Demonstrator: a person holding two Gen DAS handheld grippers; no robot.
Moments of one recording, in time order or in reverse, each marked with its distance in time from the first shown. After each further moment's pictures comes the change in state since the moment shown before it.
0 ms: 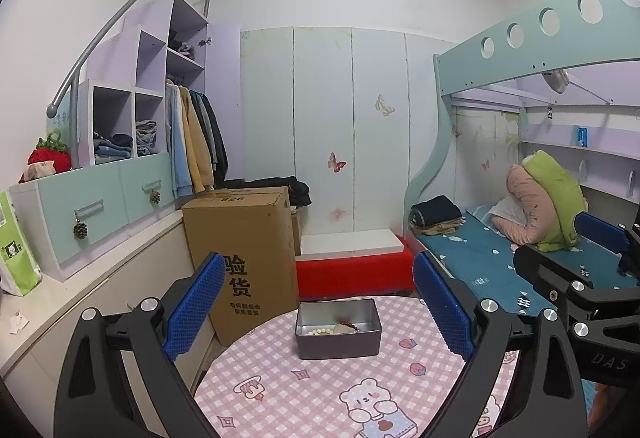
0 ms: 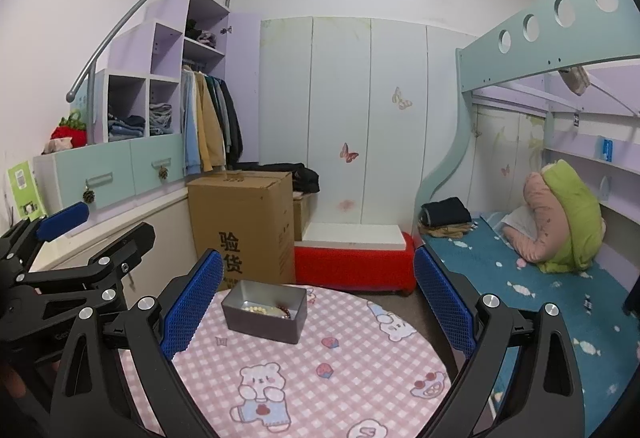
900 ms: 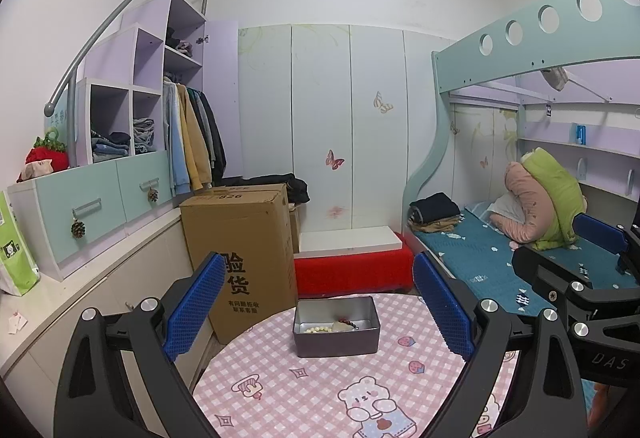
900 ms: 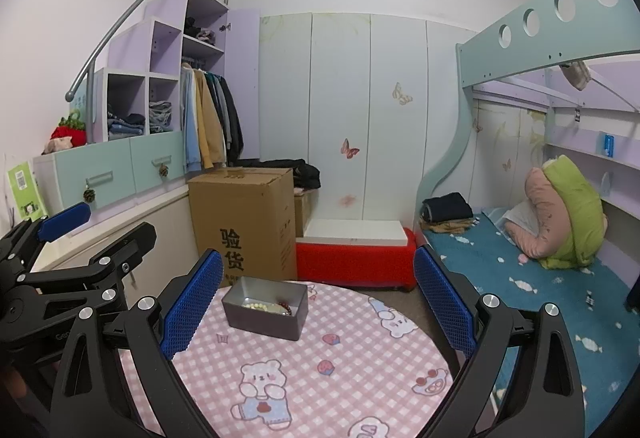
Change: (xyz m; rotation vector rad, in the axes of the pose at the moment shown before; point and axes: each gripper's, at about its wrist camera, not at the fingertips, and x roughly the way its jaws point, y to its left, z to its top) left arm 0.002 0.000 0.000 0.002 0.007 -0.003; right arm 0.005 -0.001 -0.005 0.005 0.009 0.003
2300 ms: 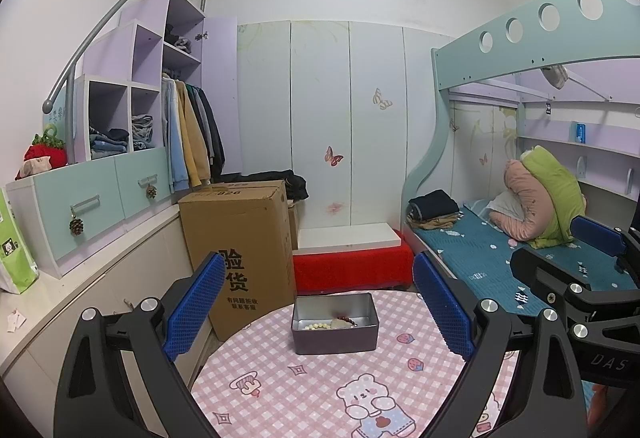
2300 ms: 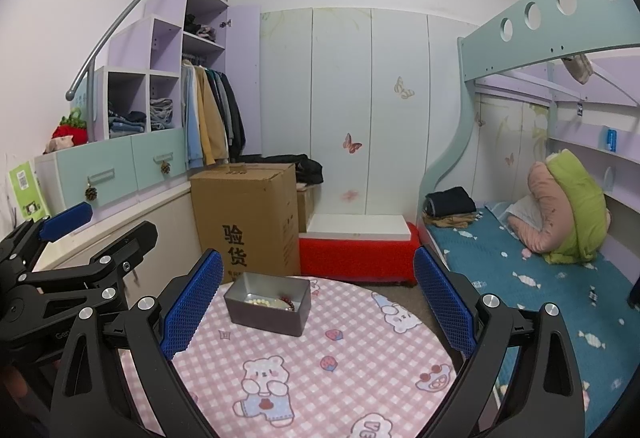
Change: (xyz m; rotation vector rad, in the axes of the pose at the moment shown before) left arm 0.004 0.001 -0.003 -0.001 0.012 -0.006; right arm 0.003 0.001 -0.004 0.003 0.007 0.003
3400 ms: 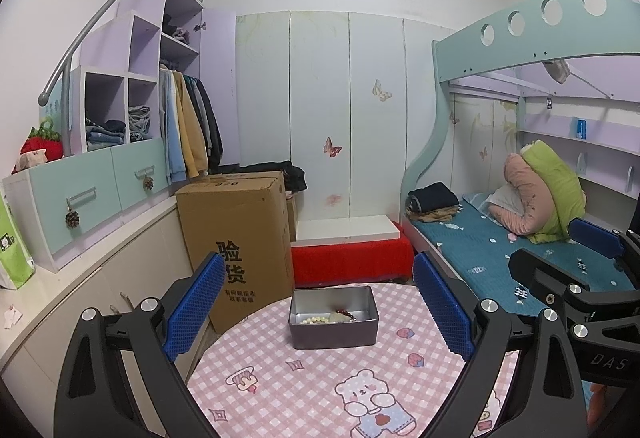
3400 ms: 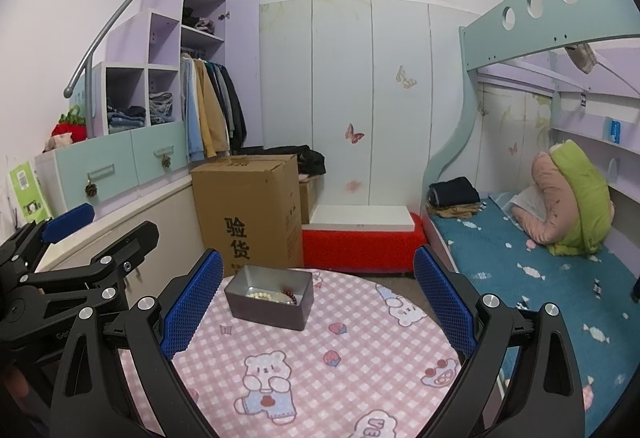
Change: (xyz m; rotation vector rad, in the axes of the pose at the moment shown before) left arm 0.011 0.002 -0.009 -0.005 0.030 -0.005; right arm -0.006 0.010 -0.016 0.010 0.033 0.006
